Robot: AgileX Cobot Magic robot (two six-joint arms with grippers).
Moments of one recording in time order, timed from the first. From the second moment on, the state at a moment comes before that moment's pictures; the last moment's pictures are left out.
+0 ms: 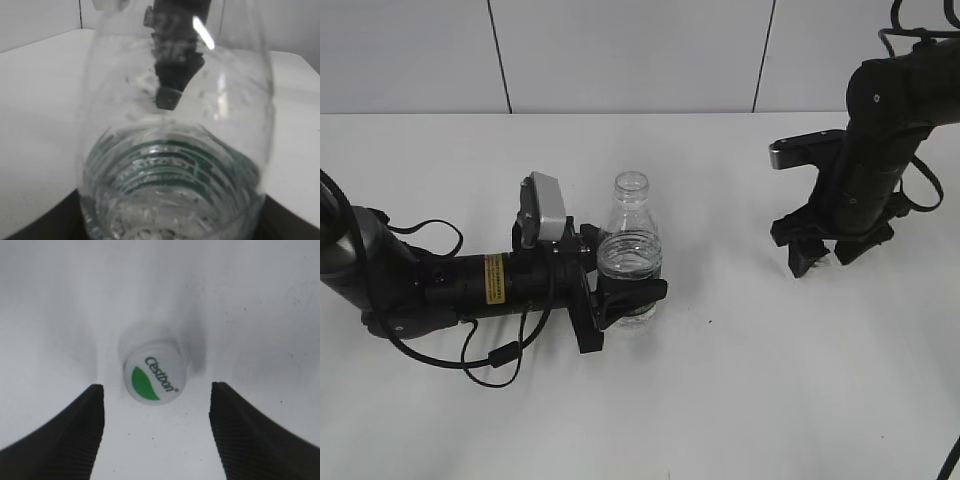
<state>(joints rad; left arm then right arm) -0.36 2.31 -0.91 1.03 -1.26 -0.28 0.27 2.07 -1.28 0.00 0.74 -0.09</state>
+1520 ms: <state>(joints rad) -0.36 1.97 -0.88 1.07 -1.21 -0.59 0.27 1.89 -1.28 -0.02 0.83 -0.16</state>
